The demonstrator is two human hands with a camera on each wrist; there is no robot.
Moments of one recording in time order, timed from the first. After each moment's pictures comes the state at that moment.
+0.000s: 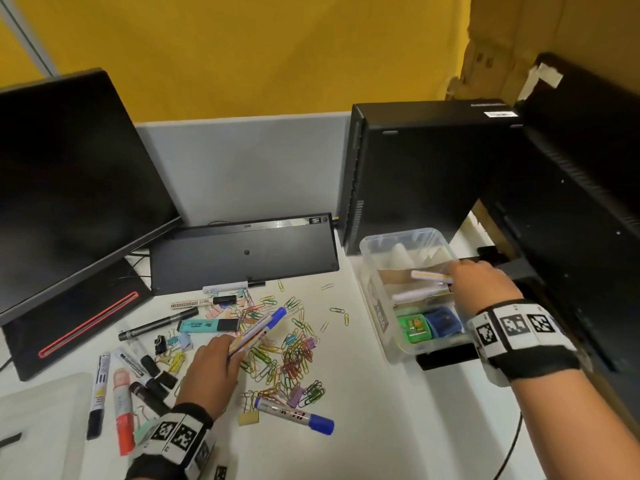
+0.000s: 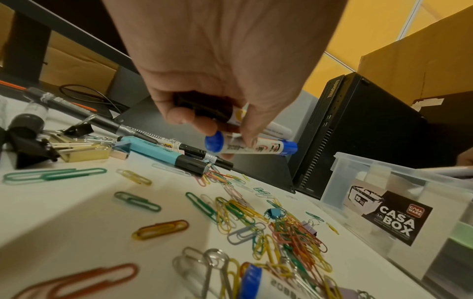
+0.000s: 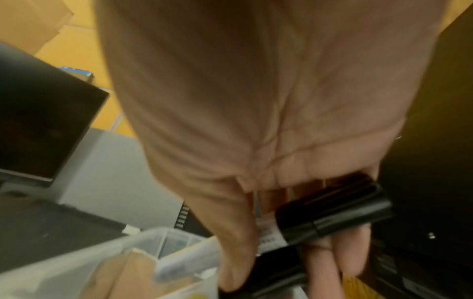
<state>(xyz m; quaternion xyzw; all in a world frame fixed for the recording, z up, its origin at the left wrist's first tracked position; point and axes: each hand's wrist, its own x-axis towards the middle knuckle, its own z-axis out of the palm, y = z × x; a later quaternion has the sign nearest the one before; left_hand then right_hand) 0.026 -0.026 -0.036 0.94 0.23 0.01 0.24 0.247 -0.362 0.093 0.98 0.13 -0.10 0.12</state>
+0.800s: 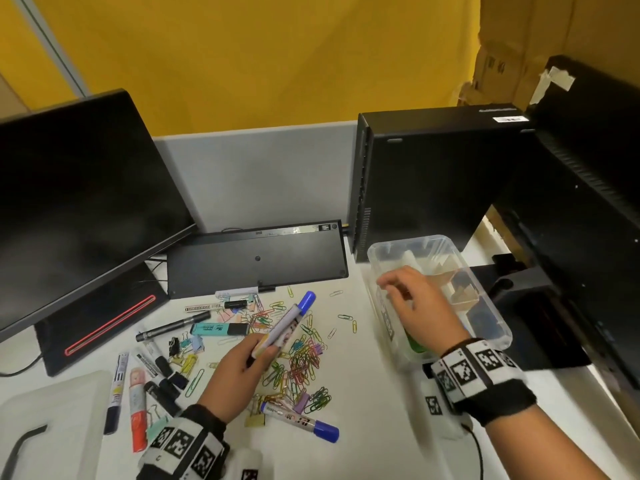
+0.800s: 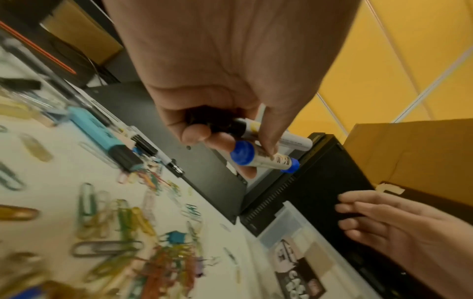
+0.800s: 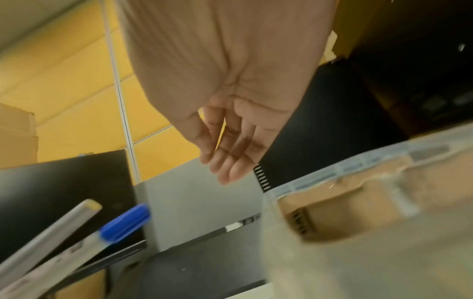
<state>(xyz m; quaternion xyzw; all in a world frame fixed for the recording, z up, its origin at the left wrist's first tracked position) 0.029 -0.068 0.027 0.87 0.16 0.02 0.47 0.204 -0.311 0.068 0.88 0.26 -0.06 -0.40</state>
